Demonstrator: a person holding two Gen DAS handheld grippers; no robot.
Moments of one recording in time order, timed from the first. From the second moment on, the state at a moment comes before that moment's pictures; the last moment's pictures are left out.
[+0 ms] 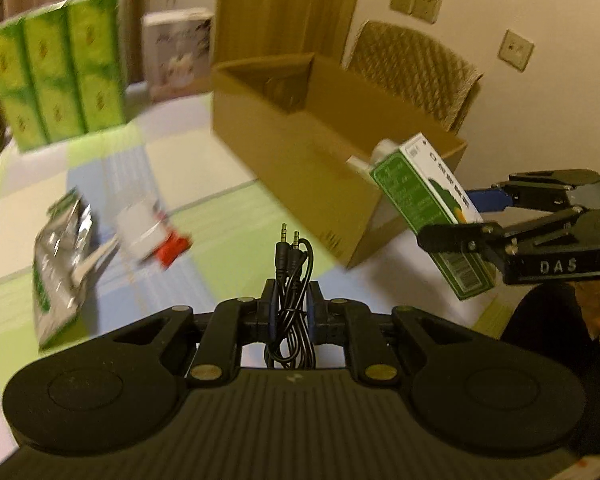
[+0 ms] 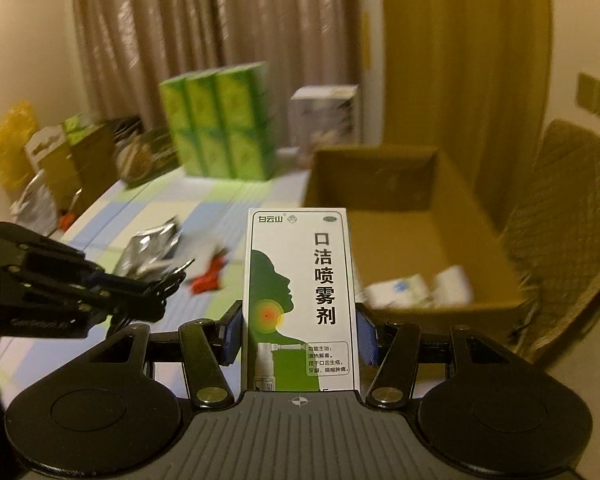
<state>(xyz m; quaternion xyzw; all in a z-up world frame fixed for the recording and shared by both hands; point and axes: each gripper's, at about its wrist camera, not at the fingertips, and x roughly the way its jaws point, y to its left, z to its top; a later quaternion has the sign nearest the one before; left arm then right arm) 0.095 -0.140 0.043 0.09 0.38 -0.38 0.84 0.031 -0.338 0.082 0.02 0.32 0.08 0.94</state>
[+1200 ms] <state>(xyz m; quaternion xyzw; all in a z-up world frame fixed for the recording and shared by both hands) 0.175 -0.282 0.046 0.04 0.36 -0.37 0.86 0.141 -0.430 0.053 0.07 0.34 0.02 0.94</state>
